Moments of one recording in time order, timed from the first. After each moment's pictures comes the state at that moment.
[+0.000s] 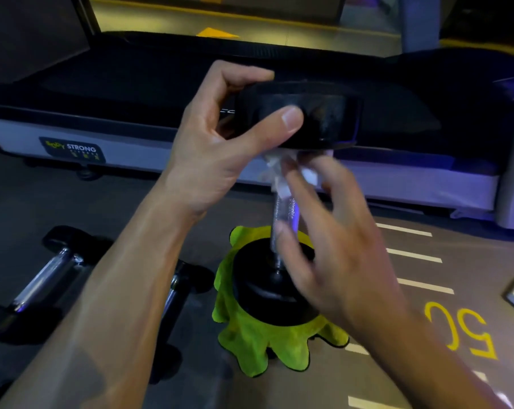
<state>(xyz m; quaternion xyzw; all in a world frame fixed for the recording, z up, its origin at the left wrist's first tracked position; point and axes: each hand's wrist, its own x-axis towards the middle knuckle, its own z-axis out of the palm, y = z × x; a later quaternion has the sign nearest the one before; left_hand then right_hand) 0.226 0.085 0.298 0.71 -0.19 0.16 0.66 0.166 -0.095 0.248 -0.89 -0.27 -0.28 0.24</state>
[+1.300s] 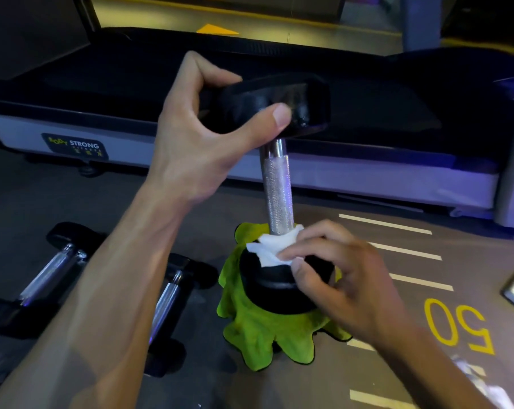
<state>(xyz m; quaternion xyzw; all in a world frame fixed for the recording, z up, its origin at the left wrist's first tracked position) 0.228 0.106 0.295 0.75 -0.12 0.26 0.59 0.153 -0.112 0.221 -0.86 -0.25 -0.10 0.43</state>
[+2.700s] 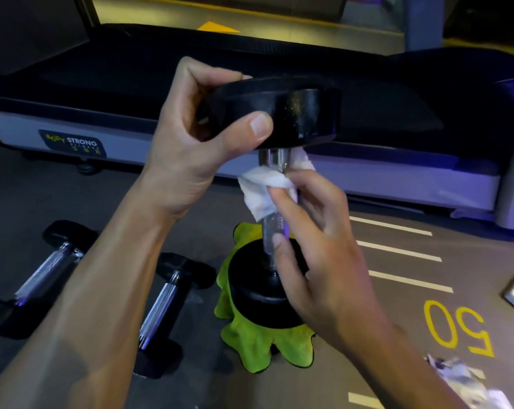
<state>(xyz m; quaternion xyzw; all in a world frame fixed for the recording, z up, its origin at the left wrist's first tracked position) 0.225 0.111 0.288 0.68 -0.22 0.19 0.67 0.160 -0.079 0.228 -0.86 -0.29 -0.23 0.34</state>
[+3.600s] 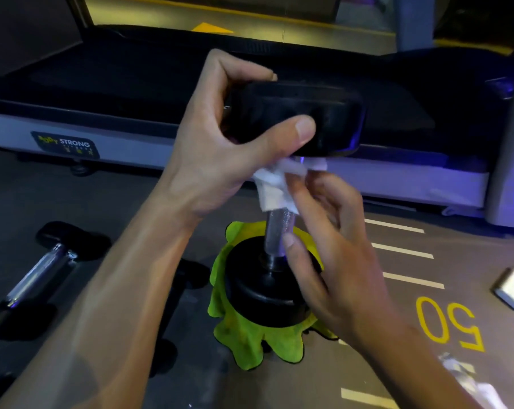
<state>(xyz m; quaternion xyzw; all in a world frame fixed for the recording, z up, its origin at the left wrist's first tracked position) 0.215 0.077 0.302 0.72 -0.20 0.20 0.63 0.154 -0.107 0.235 -0.88 -0.27 -0.23 0.33</state>
